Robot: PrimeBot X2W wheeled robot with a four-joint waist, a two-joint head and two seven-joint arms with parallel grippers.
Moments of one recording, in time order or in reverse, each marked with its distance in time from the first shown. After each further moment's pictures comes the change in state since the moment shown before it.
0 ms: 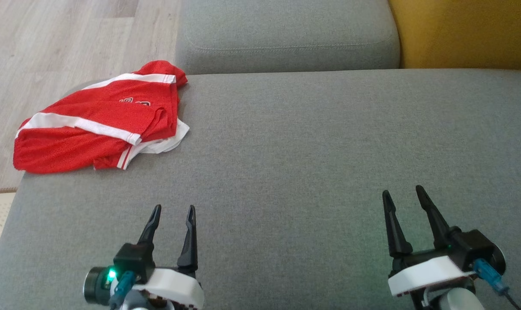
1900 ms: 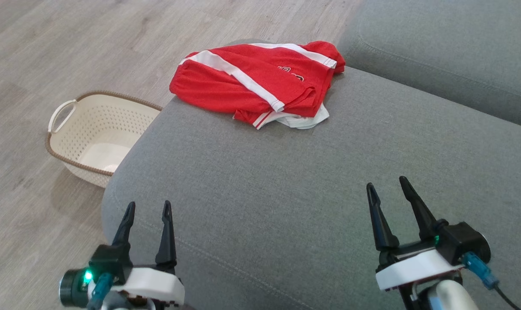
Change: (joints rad) left arm 0.024 0.013 0.080 -0.048 0.020 0.008 0.000; right arm -0.028 0.000 0.067 -0.021 0.025 0.000 0.000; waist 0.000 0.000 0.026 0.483
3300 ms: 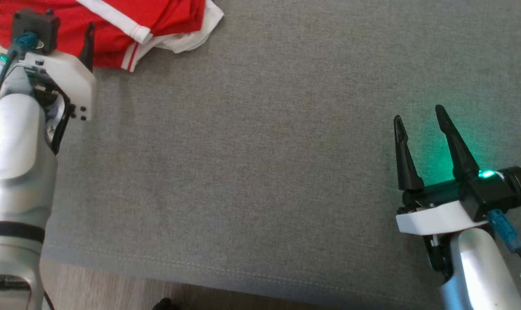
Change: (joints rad) left arm -0.957 0.245 -0.058 0.672 0.112 -0.235 0.221; right arm -0.155 -0.005 -0.104 -0.126 -0.198 0.000 0.000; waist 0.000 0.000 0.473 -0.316
